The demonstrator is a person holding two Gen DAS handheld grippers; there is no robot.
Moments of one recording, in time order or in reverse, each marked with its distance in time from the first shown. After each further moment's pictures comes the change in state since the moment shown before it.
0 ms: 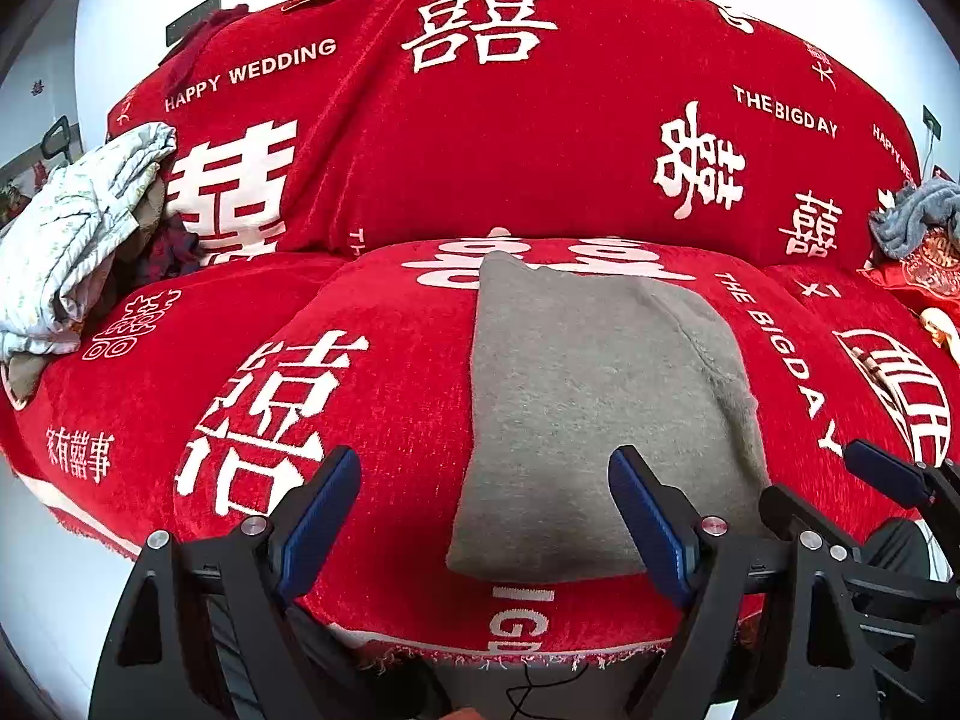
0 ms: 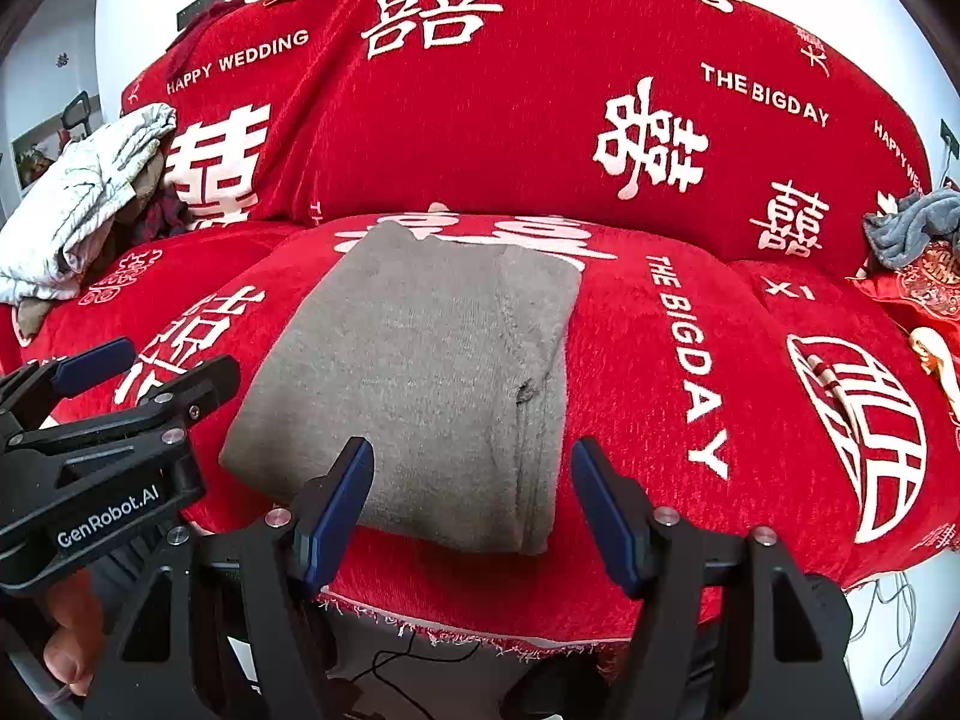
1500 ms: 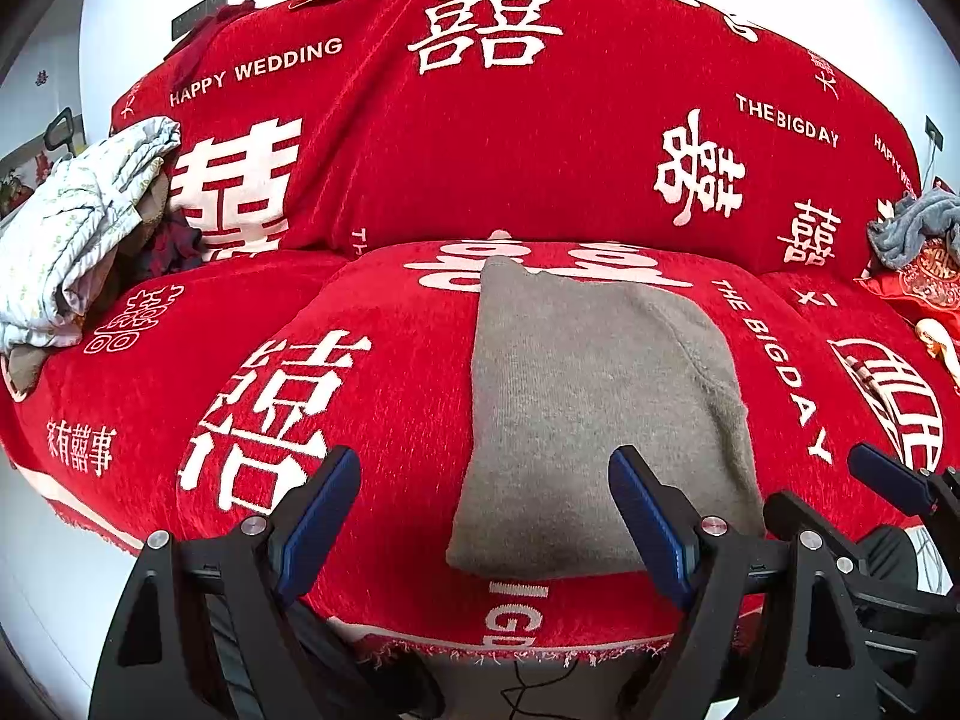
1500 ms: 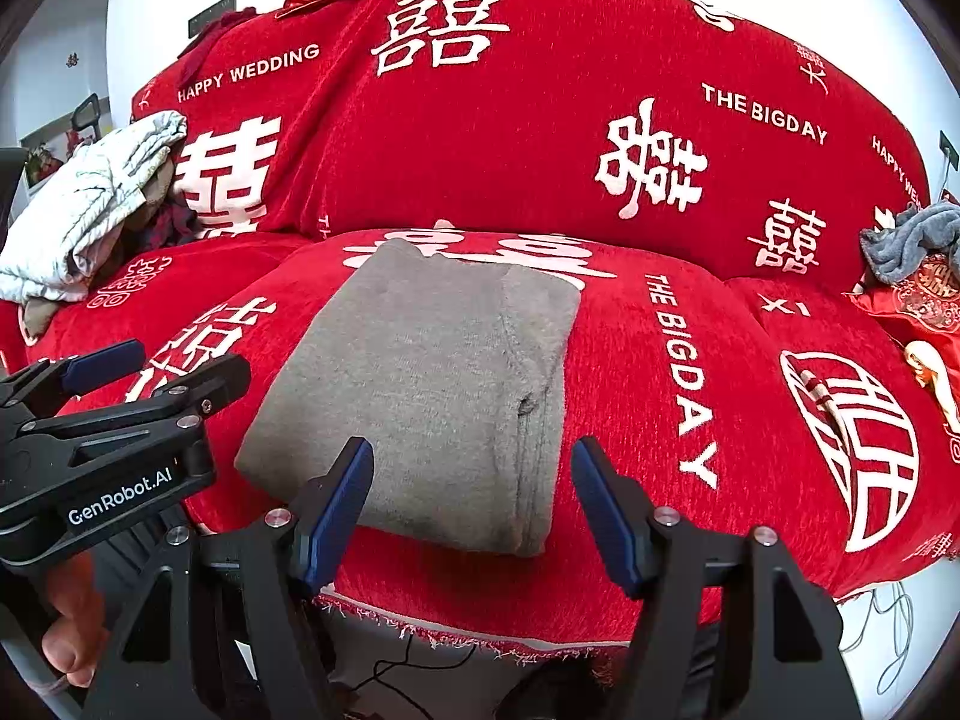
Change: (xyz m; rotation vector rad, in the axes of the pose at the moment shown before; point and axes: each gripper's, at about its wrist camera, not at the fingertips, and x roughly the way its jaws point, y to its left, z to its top) left arm -0.008 0.004 0.002 -0.015 0.000 -0.010; right arm -0.014 0.002 0.003 -0.016 -0.034 -0.001
